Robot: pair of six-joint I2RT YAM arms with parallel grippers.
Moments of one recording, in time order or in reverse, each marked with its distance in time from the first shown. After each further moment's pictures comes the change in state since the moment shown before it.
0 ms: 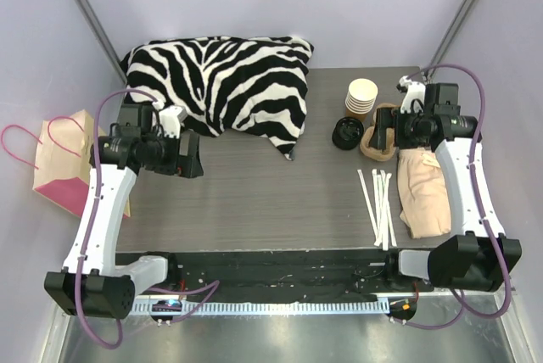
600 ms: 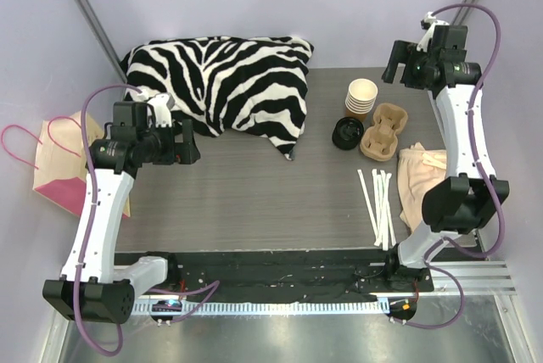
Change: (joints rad) left arm 0.000 -0.041 0.010 0.143 -0.108 -0.177; right arm 0.001 0.401 0.558 0.116 0.211 0.212
